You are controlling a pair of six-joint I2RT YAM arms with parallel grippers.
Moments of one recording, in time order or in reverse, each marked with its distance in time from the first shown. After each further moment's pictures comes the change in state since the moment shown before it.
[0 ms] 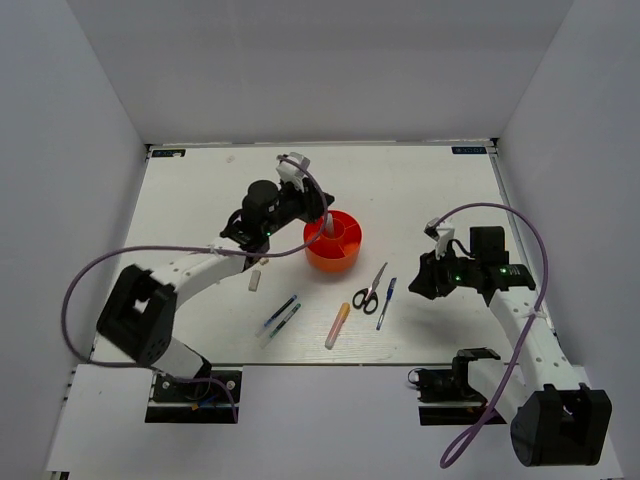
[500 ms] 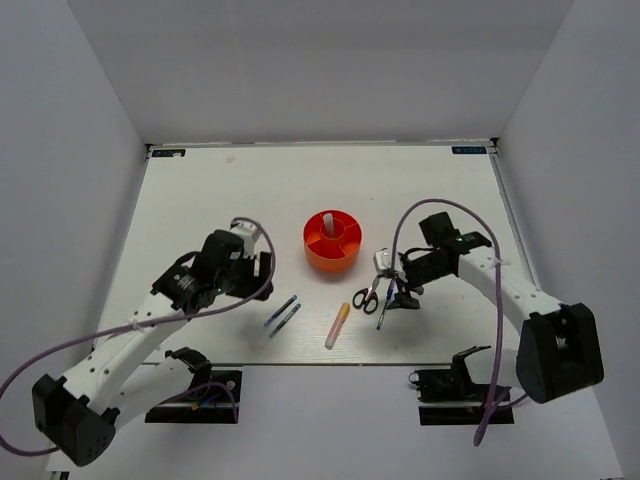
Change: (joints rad) left arm -0.001 -0.626 -0.103 -1.210 -0.253 0.007; right arm 0.241 0.326 0.132 -0.160 -0.251 -1.020
